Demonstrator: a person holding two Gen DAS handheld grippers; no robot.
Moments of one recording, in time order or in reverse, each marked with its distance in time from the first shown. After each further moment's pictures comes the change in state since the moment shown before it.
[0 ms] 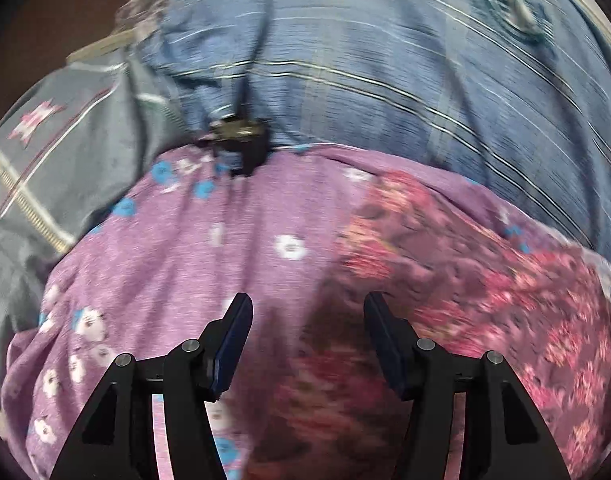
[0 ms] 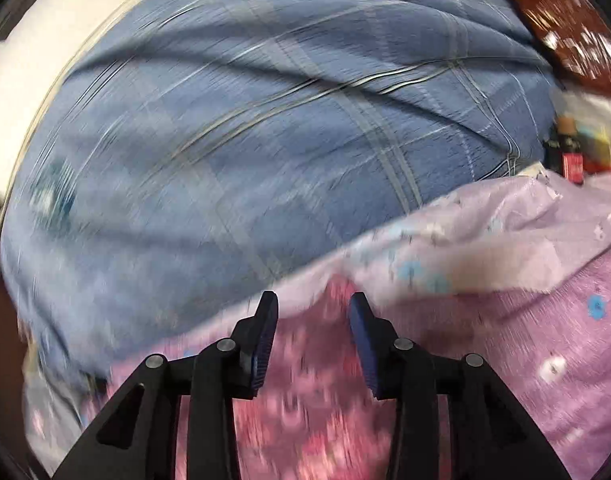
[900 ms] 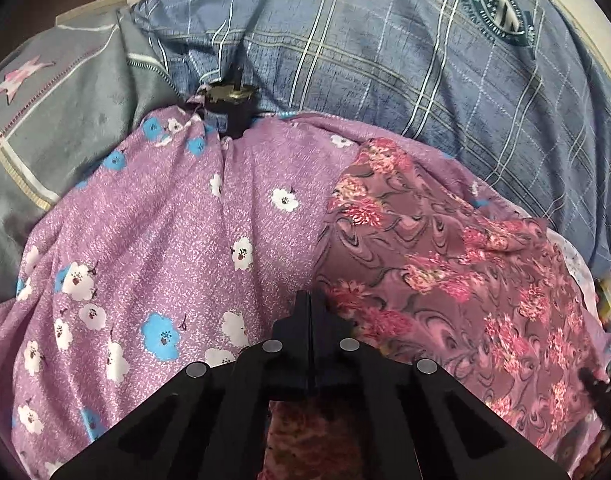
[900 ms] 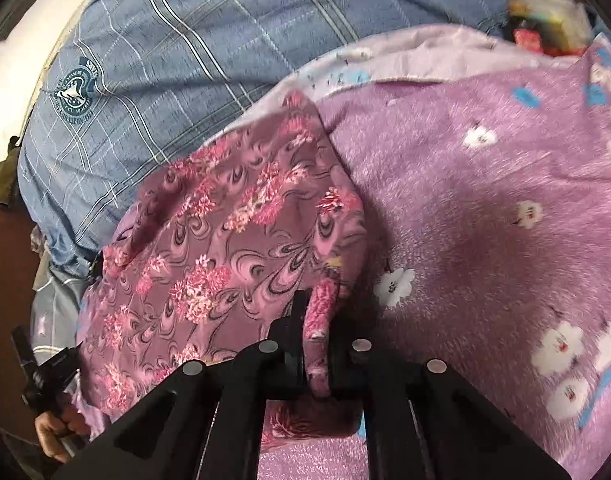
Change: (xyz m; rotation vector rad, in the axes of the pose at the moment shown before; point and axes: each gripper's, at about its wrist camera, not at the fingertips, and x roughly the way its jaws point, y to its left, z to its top) left arm -0.015 0.034 -0.018 0.005 0.075 -0.173; right arm -0.051 -0.053 -0.101 0.016 0.206 0.029
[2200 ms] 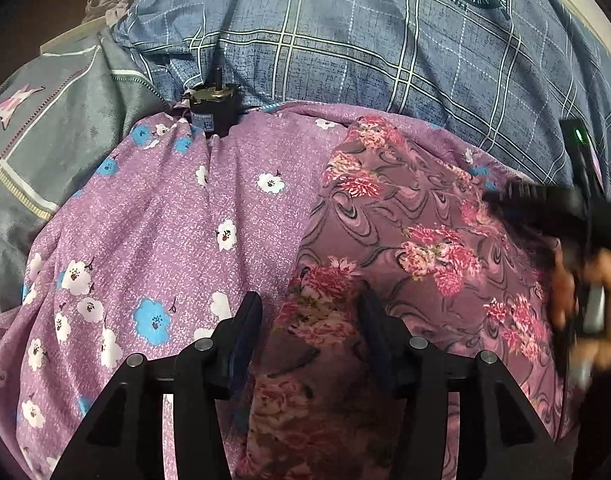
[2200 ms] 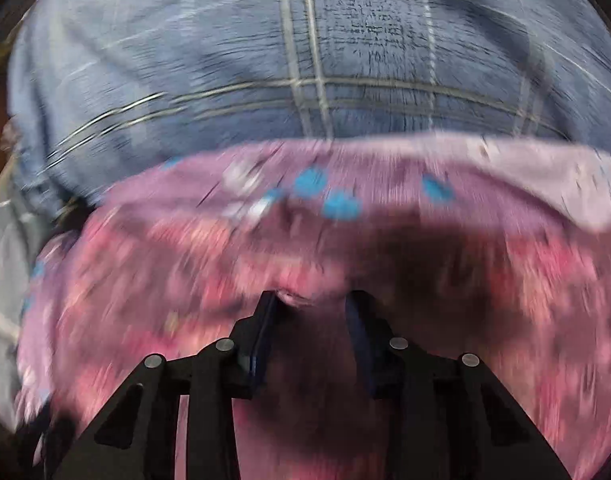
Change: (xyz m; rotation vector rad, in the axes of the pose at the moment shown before) left arm 0.005 -0.015 -0.016 0.106 0.012 0.058; right arm 0.197 0.212 0.063 -0.325 0.112 -0.078
